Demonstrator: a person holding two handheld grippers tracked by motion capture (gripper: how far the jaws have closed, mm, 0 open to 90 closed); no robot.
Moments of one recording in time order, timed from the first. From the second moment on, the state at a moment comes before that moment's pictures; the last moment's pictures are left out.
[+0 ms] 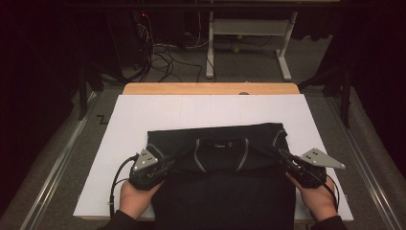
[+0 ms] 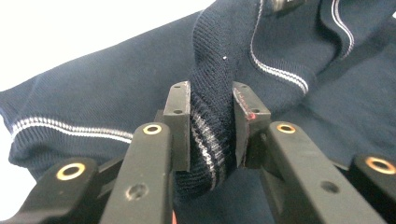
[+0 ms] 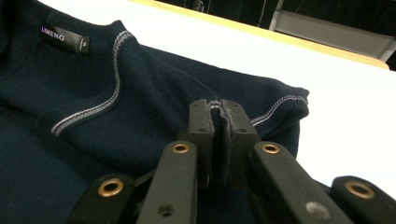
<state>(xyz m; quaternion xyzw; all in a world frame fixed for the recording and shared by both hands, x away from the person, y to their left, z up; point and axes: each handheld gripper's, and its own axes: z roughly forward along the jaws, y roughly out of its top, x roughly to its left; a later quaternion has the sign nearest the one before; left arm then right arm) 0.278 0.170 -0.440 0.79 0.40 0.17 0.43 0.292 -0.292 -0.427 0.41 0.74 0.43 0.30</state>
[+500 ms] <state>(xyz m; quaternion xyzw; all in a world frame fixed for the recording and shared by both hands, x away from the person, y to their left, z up) 0.243 0.171 -0.462 0.81 0.39 0.15 0.40 0.245 -0.300 -0.442 0.41 0.75 0.43 0.28</state>
